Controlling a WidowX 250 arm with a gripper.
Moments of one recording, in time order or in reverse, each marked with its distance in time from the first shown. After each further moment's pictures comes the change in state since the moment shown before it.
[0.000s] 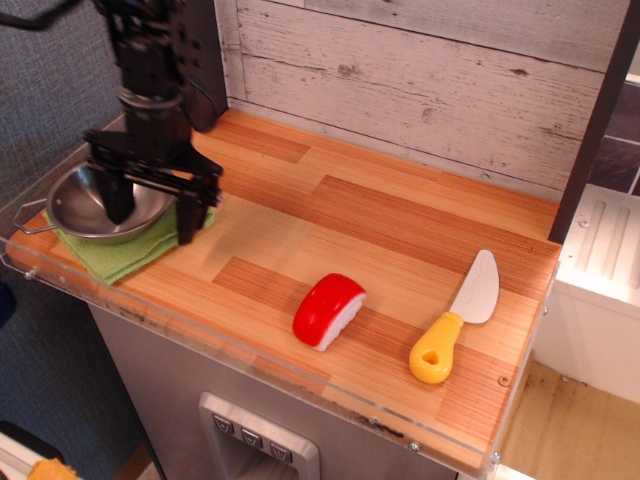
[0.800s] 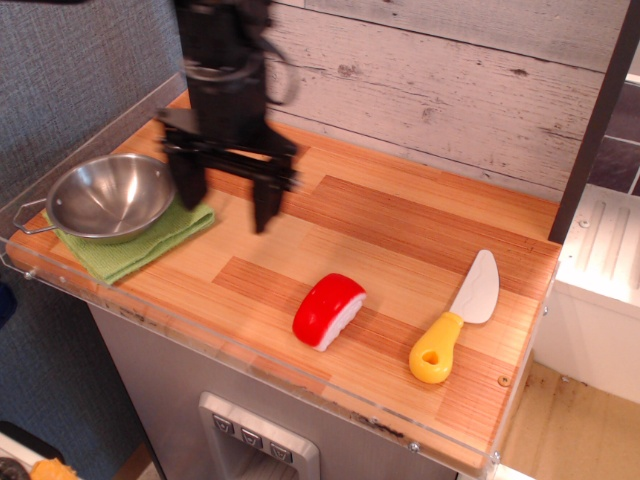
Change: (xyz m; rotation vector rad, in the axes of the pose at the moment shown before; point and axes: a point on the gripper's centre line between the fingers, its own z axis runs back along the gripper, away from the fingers) arm -0.018 -0.048 0.051 -0.119 -0.120 -0.085
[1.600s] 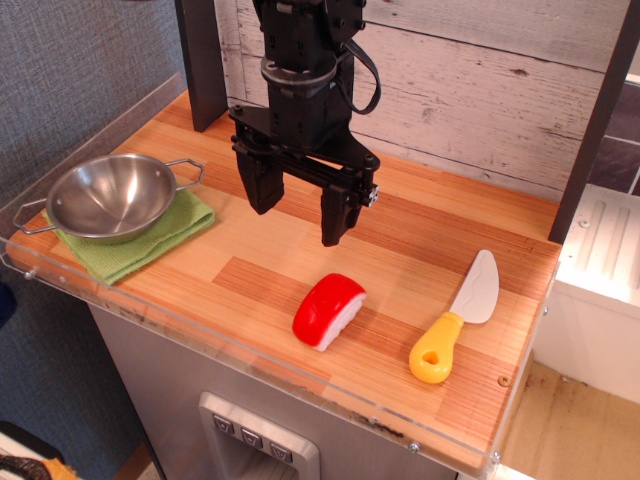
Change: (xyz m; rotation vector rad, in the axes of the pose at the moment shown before) arm 0.006 -0.073 0.012 -0.026 -0.039 -0.215
